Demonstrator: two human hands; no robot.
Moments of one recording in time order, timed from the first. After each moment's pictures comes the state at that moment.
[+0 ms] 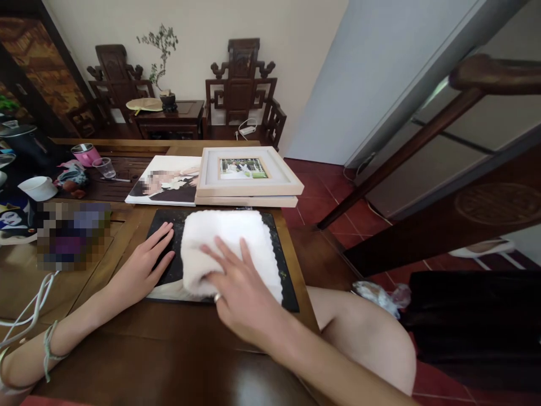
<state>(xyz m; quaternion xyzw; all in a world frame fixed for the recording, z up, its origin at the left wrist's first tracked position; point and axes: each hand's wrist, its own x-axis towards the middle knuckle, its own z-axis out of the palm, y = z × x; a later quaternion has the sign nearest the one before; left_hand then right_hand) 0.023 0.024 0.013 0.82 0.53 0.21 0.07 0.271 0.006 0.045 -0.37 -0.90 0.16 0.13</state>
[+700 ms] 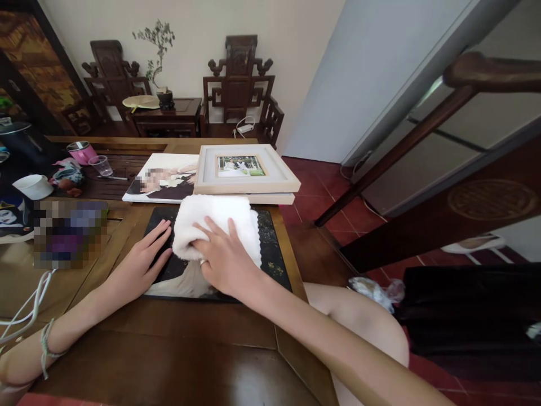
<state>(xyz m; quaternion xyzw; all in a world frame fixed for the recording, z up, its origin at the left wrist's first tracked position) 0.023 0.026 0.011 0.81 0.53 0.23 0.09 0.246 0.047 0.057 -0.40 -0.90 0.15 0.09</state>
